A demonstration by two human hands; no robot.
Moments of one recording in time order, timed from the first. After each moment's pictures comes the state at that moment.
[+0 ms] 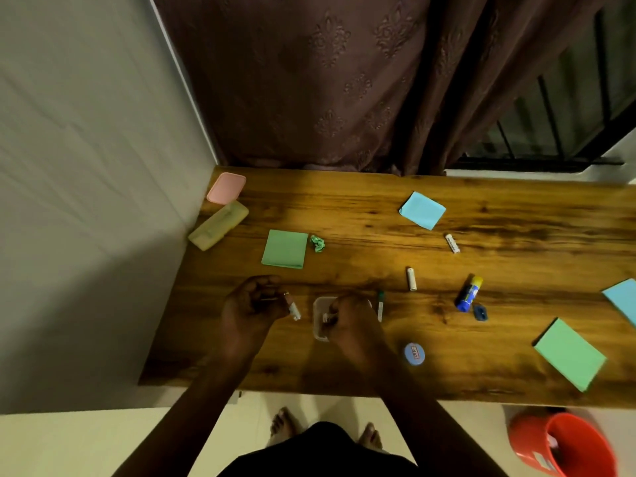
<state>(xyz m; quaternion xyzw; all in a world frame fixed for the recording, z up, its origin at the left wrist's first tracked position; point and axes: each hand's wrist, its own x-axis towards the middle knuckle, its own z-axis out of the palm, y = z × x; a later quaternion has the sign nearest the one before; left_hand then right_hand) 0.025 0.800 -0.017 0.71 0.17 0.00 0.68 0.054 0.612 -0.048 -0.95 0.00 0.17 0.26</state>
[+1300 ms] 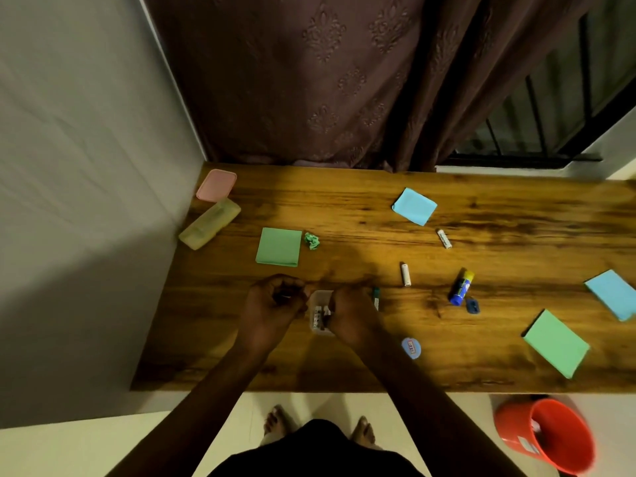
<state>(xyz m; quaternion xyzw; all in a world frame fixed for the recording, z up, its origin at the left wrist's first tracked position) 0.043 0.775 -0.017 0.76 0.11 -0.04 0.64 0.072 0.601 -0.081 -0.96 -0.03 0.16 0.24</state>
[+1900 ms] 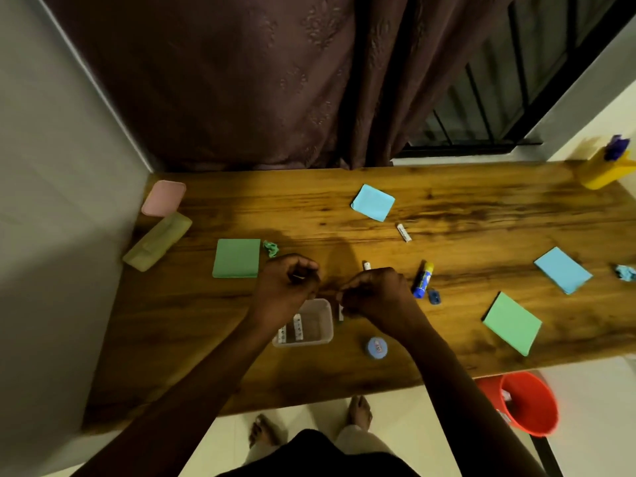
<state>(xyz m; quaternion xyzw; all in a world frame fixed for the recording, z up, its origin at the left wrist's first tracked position) 0.105 0.701 -0.006 0.79 0.03 -0.09 0.61 0.075 0.499 0.012 -0.87 0.03 0.11 0.48</state>
